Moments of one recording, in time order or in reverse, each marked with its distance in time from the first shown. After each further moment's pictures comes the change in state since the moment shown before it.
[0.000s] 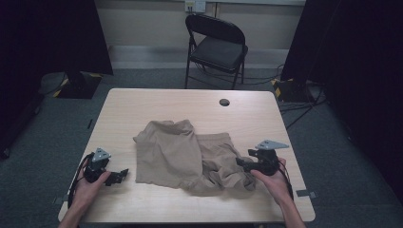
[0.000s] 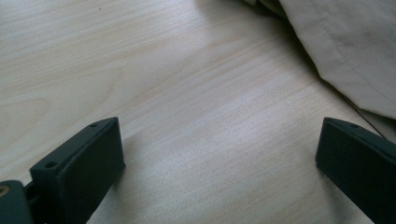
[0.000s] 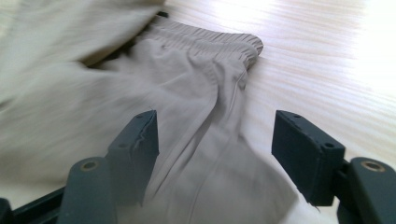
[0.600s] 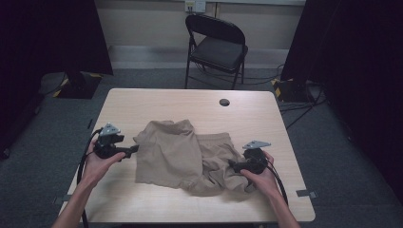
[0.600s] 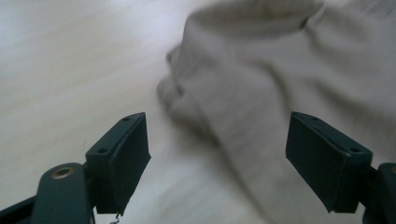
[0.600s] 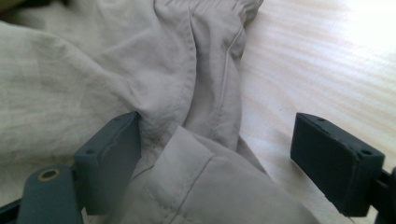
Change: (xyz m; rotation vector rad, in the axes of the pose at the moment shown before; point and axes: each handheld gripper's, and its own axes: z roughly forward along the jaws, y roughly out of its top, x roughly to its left) left arm -0.007 0.098 0.001 -0.101 -0.109 0.028; right arm -0.002 -0.013 0.049 0.129 -0.083 -0.033
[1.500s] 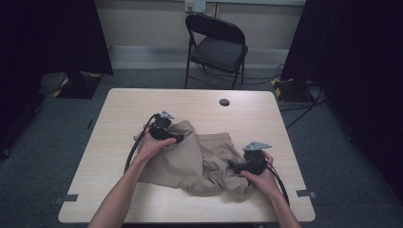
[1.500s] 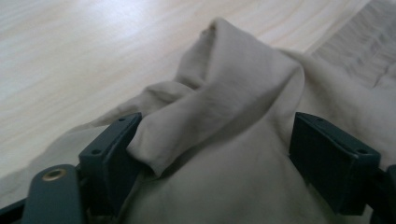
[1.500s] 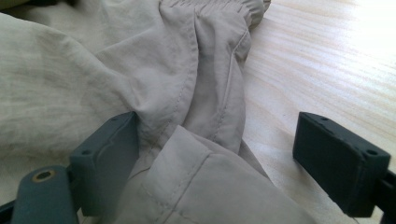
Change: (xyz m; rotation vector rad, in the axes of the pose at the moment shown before) left arm -0.064 0.059 0.147 0.122 -0.072 0.081; right arm -0.002 -0.006 0.003 -0.048 0.016 -0.038
